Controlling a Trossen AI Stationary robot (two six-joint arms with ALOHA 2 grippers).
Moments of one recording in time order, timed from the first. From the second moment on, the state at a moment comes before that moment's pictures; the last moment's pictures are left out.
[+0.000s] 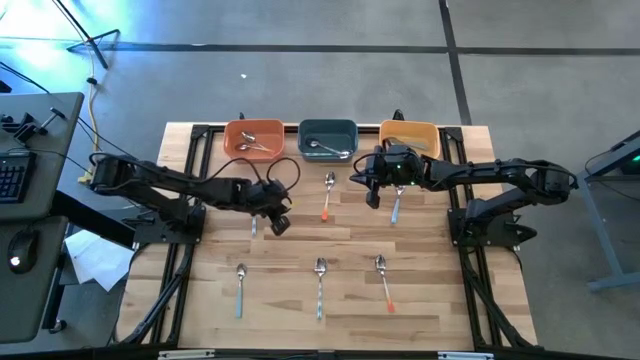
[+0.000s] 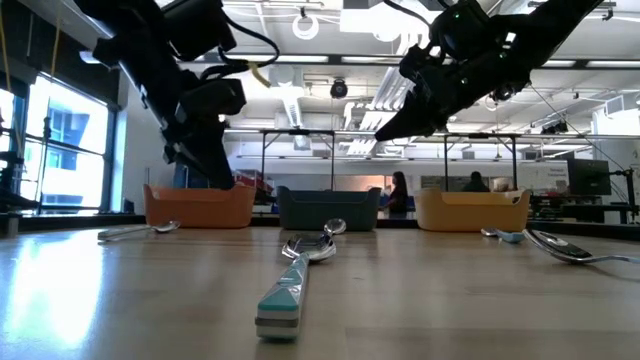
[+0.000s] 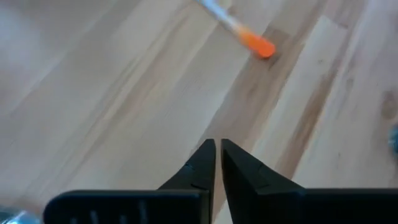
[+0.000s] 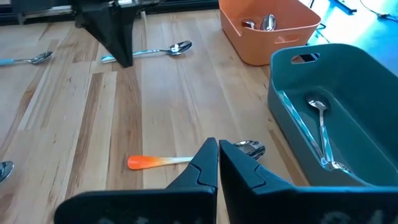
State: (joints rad) left arm 0.03 1.38 0.68 -0.25 -0.16 -0.50; right arm -0.32 1.33 0.65 0.19 -0.12 -0.08
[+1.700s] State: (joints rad) left arm 0.00 1.61 0.80 0.07 -0.16 -0.47; right arm -0.35 1.22 0.49 0.45 -0.39 -0.16
